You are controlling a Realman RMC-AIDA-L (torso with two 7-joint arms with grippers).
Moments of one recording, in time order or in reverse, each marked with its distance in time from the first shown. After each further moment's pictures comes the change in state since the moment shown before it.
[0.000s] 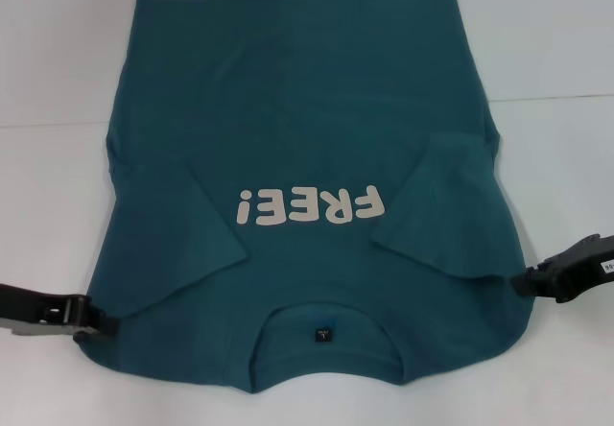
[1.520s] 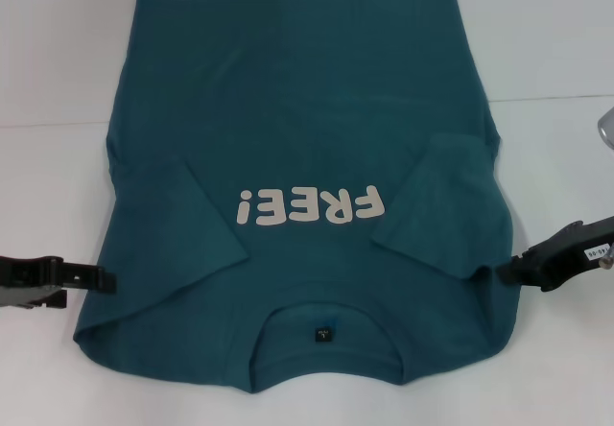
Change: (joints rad) left arm -0.026 0.043 -0.061 0.048 0.012 -0.089 -0.068; right arm 0.044 -0.007 -0.027 0.027 -0.001 0.017 -0.001
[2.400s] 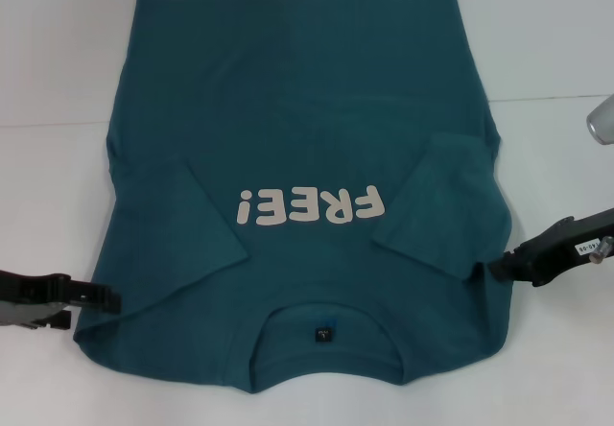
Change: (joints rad) left arm -0.026 0.008 0.000 0.072 0.053 -0.011 -0.023; right arm 0.023 -0.004 -0.002 0.030 -0.002 0.014 0.000
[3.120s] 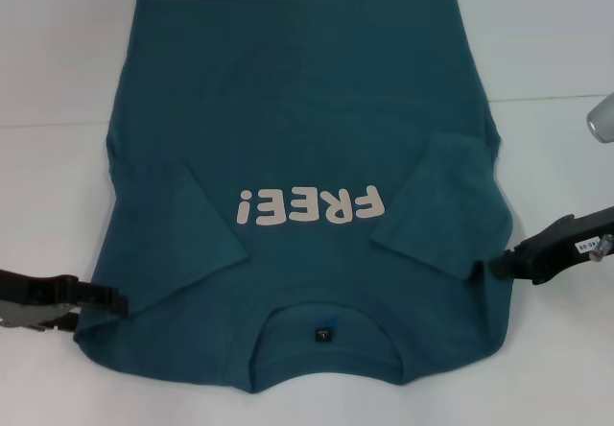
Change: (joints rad) left arm -0.012 0.000 0.002 0.032 0.002 -0.011 -0.004; right arm 0.003 -0.002 0.000 0.004 0.000 0.006 0.000
